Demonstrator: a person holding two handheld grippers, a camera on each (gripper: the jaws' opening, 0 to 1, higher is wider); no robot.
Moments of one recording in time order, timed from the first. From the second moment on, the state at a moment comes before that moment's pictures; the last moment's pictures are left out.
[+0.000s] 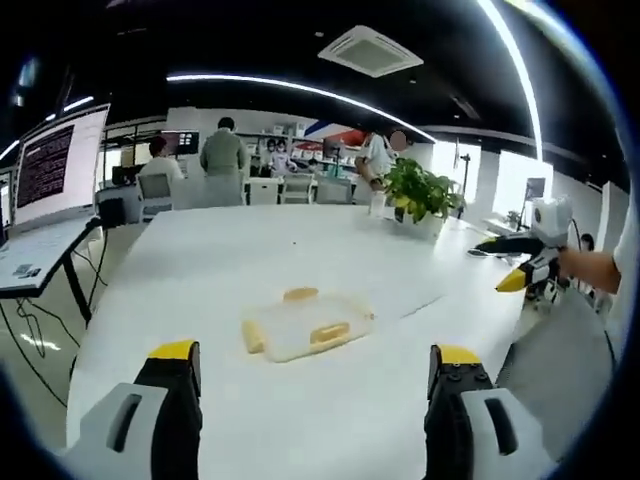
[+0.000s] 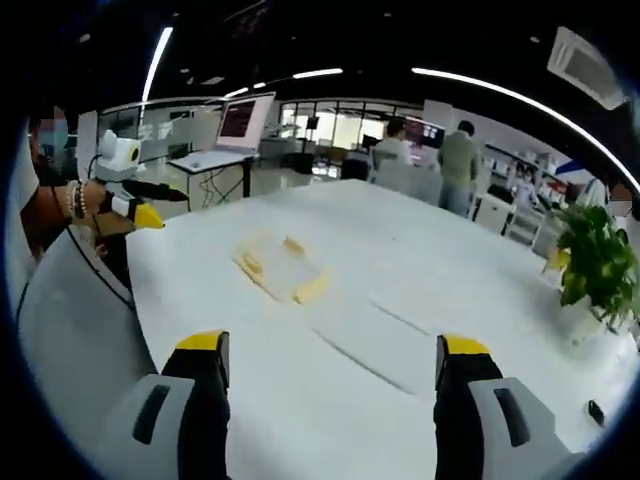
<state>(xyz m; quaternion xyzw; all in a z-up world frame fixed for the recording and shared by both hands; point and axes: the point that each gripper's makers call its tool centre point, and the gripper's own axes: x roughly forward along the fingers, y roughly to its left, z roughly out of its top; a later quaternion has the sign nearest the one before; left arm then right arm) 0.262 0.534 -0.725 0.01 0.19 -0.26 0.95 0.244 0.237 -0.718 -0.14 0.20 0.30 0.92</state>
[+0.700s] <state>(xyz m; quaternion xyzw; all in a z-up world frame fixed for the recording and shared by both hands) 0.326 0.536 -0.744 0.25 0.25 -0.38 0.86 0.300 0.315 -0.729 -0.25 0.22 0.46 0.83</state>
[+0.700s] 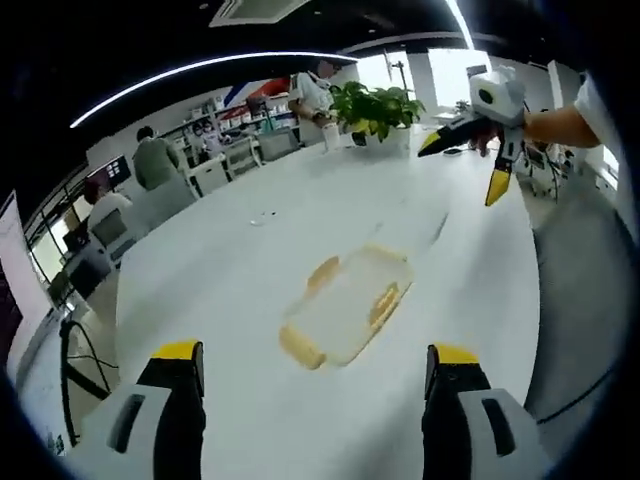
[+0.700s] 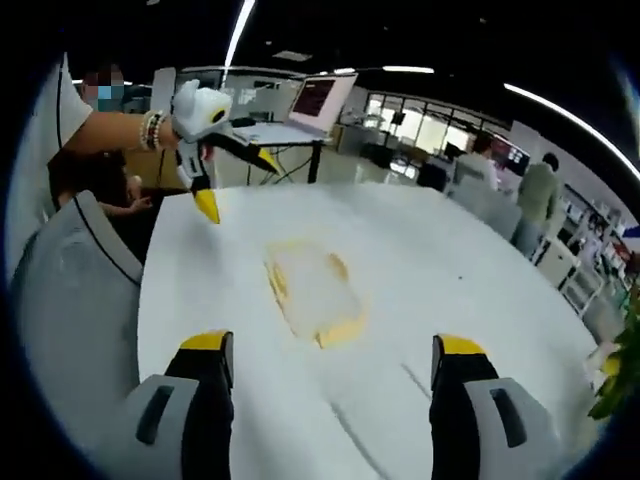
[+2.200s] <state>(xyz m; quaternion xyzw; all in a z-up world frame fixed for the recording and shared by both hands) 0.385 0.521 -0.850 0.42 0.40 -0.56 0.59 0.371 0.362 -0.845 -0.40 0.32 0.57 0.64</state>
